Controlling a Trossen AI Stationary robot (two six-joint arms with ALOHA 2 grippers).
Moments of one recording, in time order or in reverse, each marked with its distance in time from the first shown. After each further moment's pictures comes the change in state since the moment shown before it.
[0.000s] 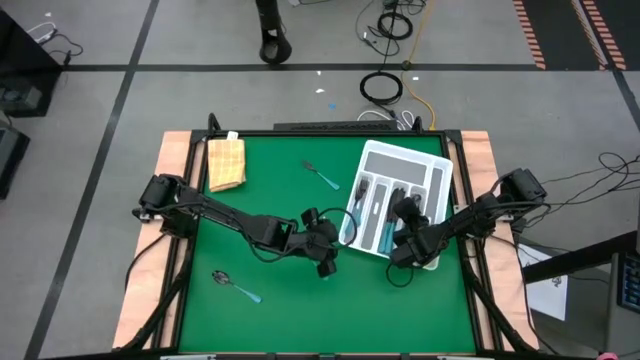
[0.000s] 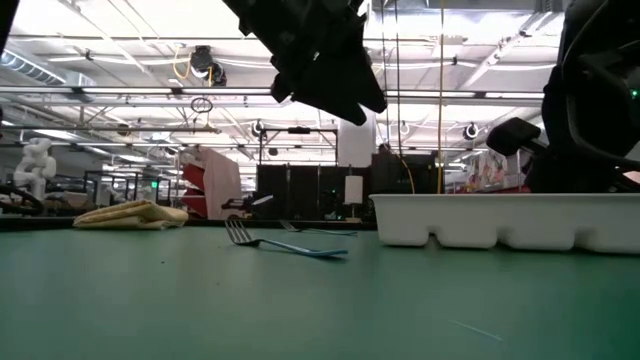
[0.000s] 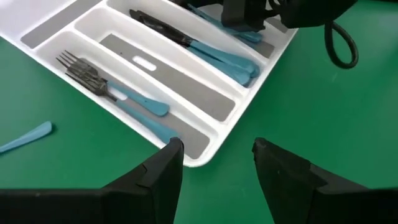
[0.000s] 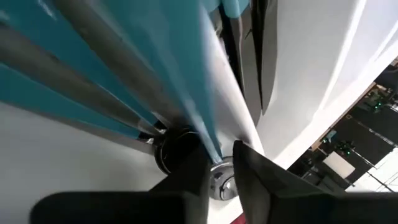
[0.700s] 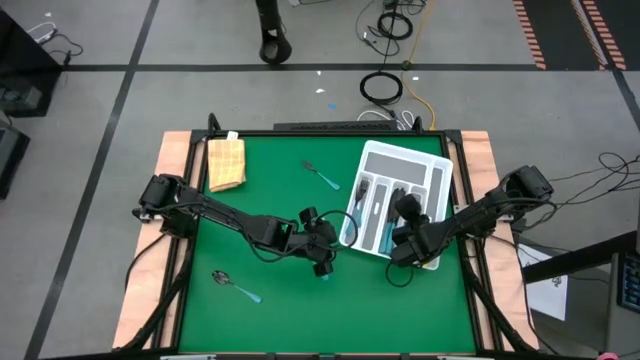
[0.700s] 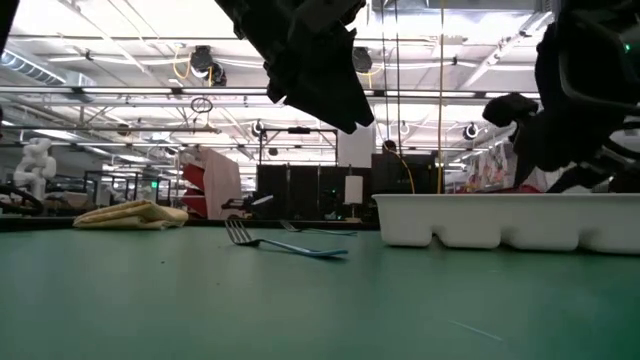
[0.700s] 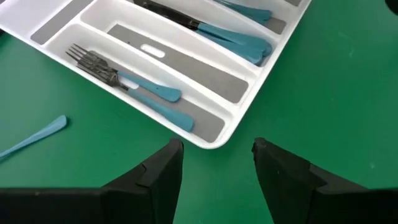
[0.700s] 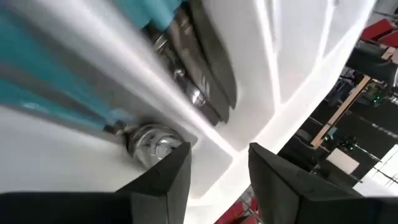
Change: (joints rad) left arm 0.002 0.000 0.000 -0.064 -0.013 0.052; right arm 0.000 -0.070 0.083 -0.116 0.021 0.067
